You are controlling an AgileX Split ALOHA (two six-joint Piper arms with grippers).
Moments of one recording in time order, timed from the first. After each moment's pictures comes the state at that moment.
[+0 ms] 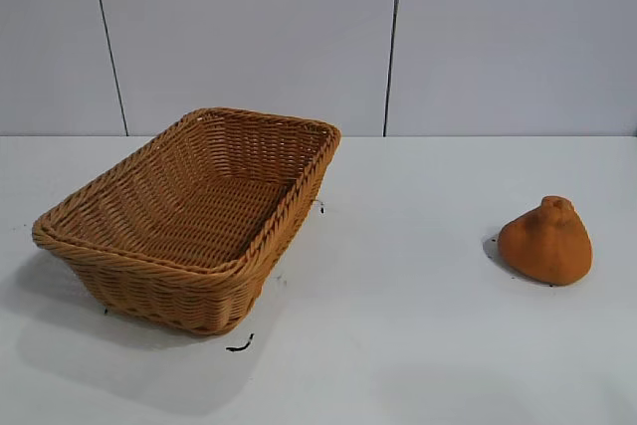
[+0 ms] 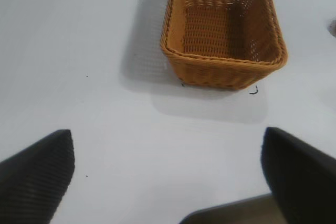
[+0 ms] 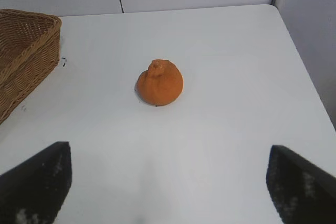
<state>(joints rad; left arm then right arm) -0.07 -0.01 -0.50 -0.15 1.07 0.11 0.01 0.00 -0.49 -0.02 1.02 0.05</state>
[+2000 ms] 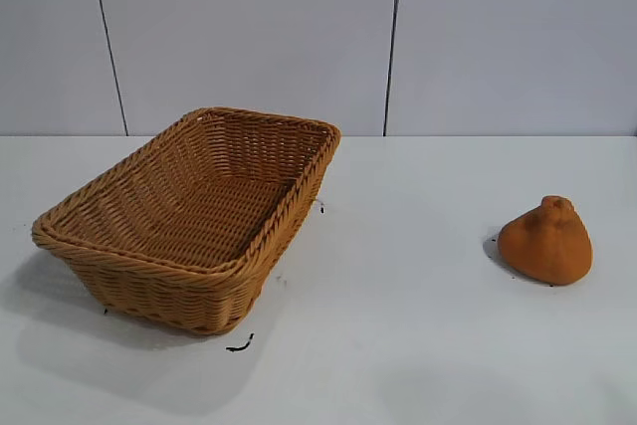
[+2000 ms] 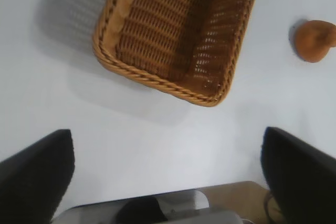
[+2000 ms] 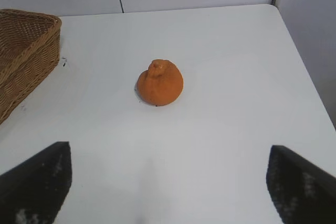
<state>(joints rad) -0.44 1.10 -1.05 -0.09 0.96 -0.70 0.01 0.00 -0.49 -0.02 1.02 0.05</state>
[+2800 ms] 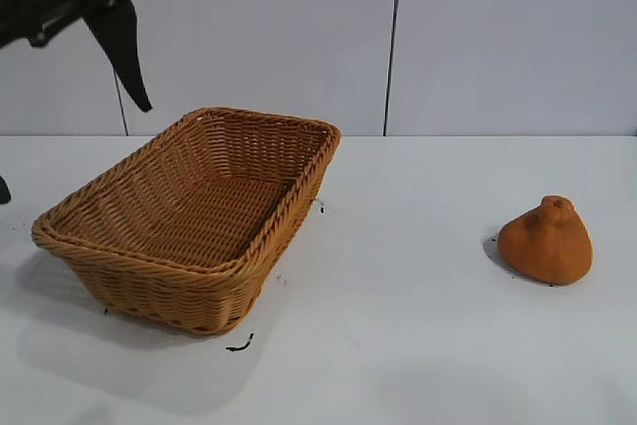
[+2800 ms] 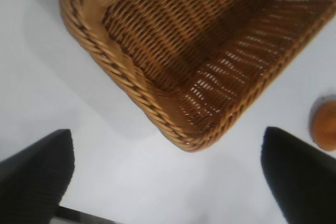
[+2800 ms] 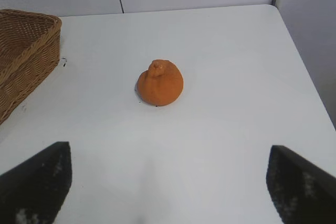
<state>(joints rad) -0.50 1.56 -1.03 -0.05 0.78 -1.41 0.01 0.00 -0.49 -0.02 1.02 0.05</state>
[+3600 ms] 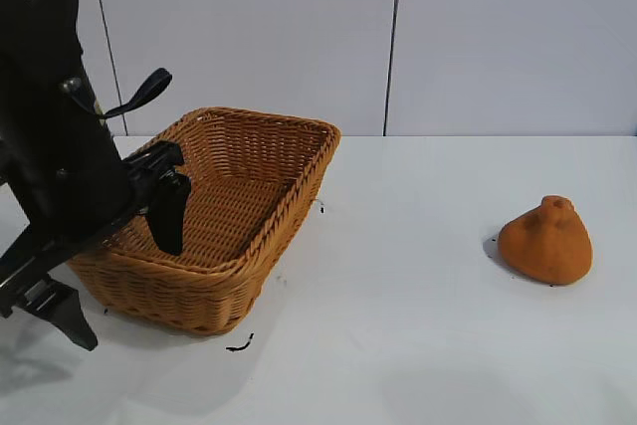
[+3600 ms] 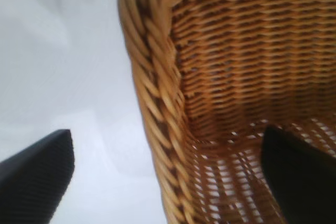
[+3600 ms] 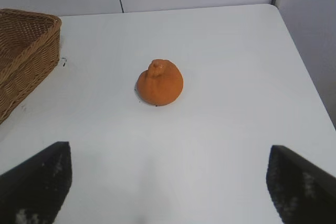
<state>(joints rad) -0.49 1.86 -1.03 -0.05 0.61 -1.56 0.01 0.00 -0.49 -0.02 1.02 0.05</state>
